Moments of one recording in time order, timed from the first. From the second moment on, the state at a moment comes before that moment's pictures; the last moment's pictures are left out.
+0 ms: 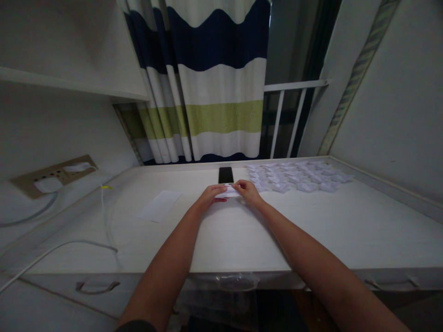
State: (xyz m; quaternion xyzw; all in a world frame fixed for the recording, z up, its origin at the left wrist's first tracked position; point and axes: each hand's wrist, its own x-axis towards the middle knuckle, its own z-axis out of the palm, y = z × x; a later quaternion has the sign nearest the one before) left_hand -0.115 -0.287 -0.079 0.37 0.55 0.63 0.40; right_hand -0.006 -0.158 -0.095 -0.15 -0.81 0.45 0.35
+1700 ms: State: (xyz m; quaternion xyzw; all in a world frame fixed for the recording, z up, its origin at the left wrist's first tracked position) left_hand -0.120 -0.283 -0.079 0.40 0.58 0.67 0.24; right_hand -0.005 -0.161 -0.093 -0.15 -0.71 0.61 0.33
